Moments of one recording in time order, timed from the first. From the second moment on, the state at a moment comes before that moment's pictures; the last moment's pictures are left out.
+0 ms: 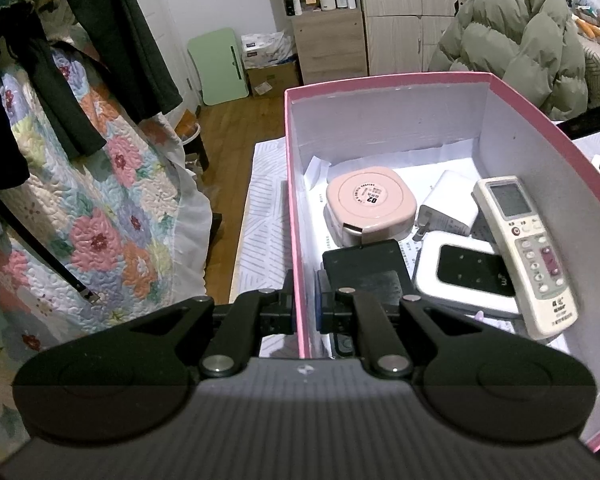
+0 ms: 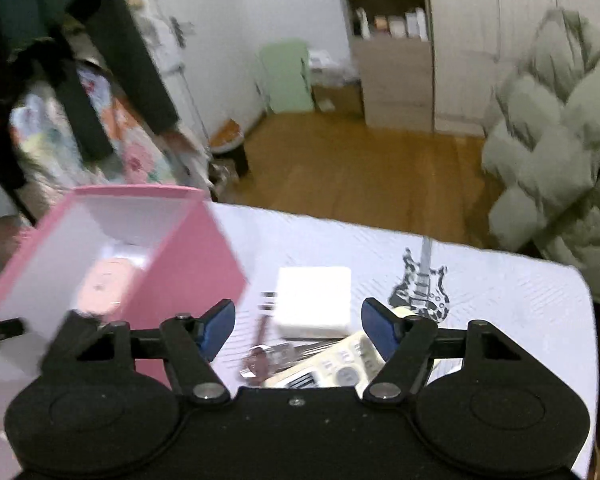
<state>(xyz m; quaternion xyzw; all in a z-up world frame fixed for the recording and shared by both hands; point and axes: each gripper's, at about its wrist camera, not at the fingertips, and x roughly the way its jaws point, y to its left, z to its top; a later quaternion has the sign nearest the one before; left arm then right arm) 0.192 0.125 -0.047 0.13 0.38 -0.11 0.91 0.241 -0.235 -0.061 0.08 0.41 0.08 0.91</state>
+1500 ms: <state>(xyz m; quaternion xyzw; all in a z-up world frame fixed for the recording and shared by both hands) 0.190 0.123 -0.047 0.14 0.37 -0.11 0.91 0.162 -0.176 0.019 -0.02 0.26 0.23 0.94</state>
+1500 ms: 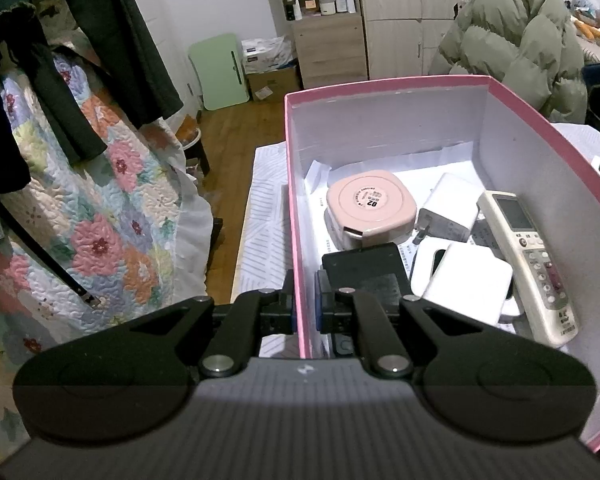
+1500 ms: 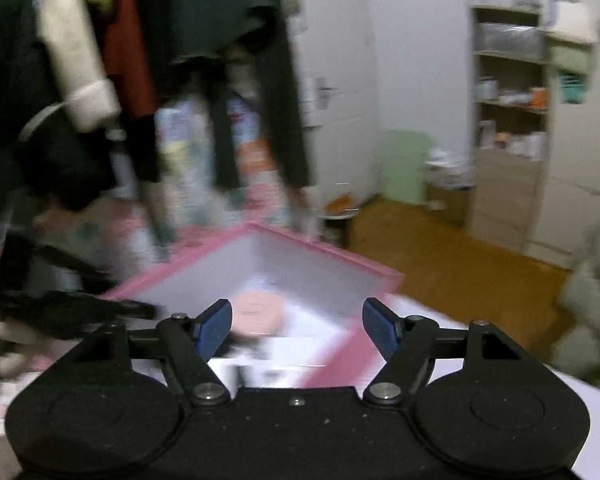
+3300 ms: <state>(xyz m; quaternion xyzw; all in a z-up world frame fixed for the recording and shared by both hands) 0.189 0.116 -0.049 0.16 0.37 -0.10 0.91 0.171 -0.189 -0.057 -0.02 0.36 0.22 0.90</state>
